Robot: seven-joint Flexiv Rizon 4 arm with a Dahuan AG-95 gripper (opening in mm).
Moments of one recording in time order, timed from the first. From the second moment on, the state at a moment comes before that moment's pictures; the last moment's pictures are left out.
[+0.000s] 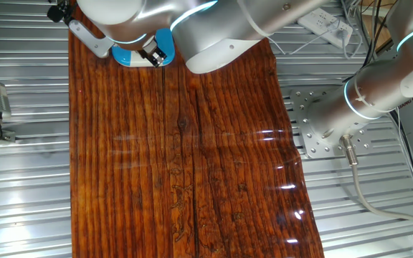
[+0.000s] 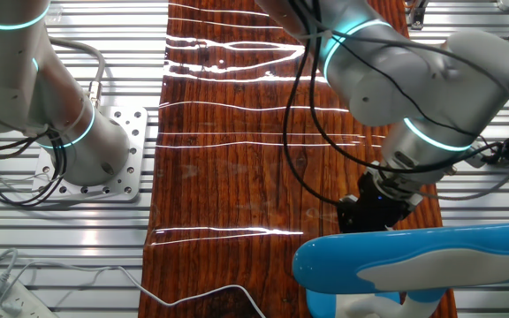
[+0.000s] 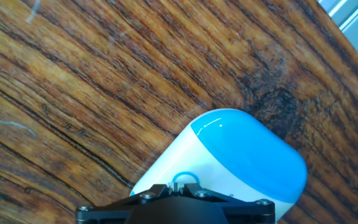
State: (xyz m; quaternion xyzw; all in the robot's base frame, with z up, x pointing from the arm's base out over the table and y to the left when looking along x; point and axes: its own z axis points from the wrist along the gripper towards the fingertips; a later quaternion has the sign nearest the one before) arm 0.536 -0.211 0.044 0.34 -0.91 0.14 0.18
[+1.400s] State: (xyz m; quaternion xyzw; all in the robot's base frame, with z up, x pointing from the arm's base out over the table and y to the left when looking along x) arm 0.529 -0.210 0.038 0.33 -0.92 0.15 0.13
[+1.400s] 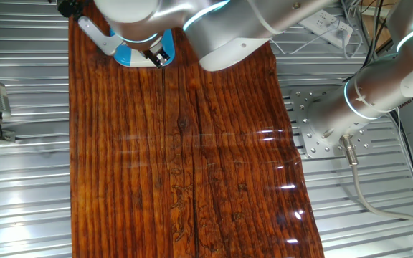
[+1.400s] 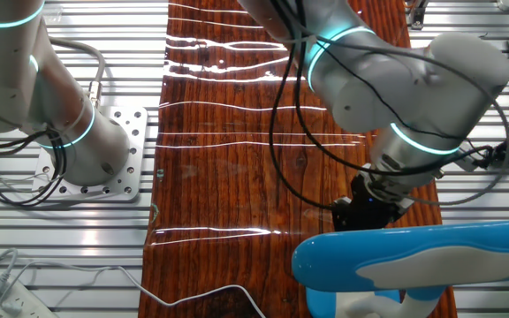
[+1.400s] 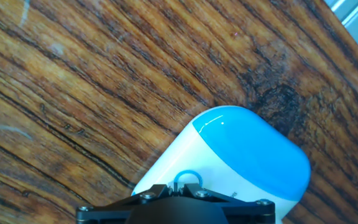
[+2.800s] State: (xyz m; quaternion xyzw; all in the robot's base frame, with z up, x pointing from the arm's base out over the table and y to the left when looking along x) arm 0.530 -0.218 0.040 0.36 -0.92 0.17 0.01
